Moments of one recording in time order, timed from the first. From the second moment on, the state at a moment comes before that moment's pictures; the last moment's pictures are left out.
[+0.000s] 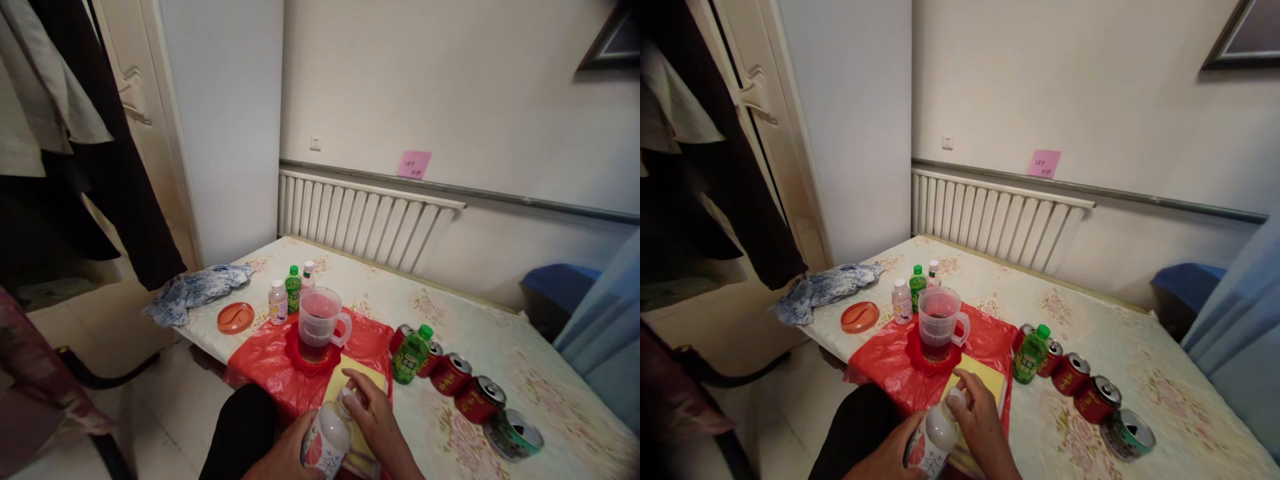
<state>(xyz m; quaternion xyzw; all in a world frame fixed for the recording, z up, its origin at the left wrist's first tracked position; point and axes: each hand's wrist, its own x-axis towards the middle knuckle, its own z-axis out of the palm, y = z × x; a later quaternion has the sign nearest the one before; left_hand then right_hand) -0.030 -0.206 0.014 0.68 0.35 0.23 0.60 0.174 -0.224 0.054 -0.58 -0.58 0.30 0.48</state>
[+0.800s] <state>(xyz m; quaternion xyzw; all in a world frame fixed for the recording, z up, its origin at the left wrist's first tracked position) -0.044 -0.208 0.000 0.61 0.24 0.18 0.74 0.189 -0.240 0.056 -0.57 -0.65 0.31 0.38</state>
